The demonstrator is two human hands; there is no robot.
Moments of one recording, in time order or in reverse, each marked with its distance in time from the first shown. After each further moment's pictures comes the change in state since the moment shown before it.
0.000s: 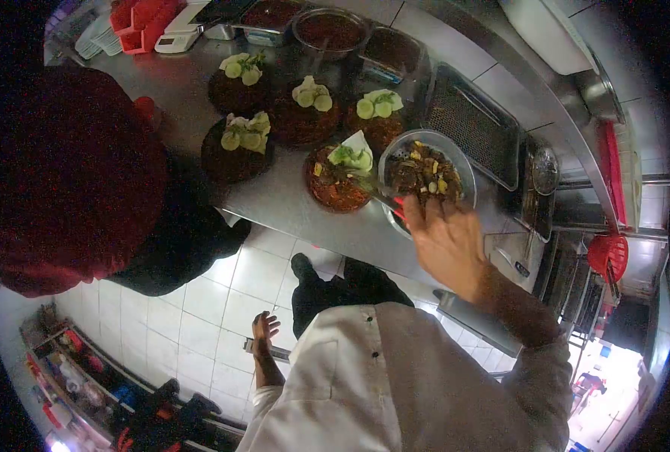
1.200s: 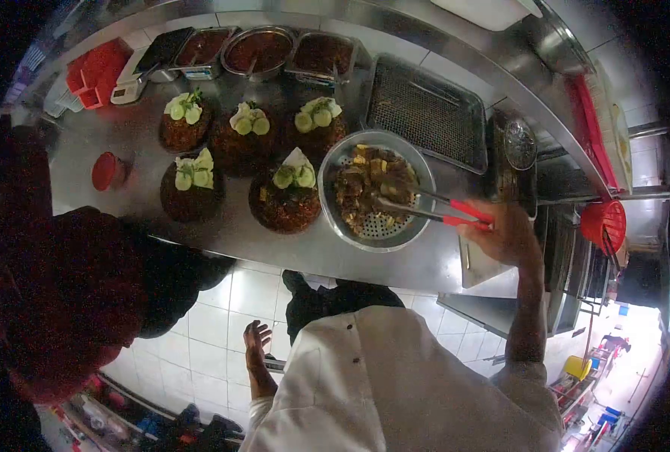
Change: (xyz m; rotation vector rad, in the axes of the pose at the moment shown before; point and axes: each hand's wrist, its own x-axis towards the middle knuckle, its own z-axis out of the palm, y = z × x) left_hand -0.023 0.041 0.047 0.057 -0.032 0.100; right_hand -0.116 0.152 0.014 0.783 -0.265 0.615
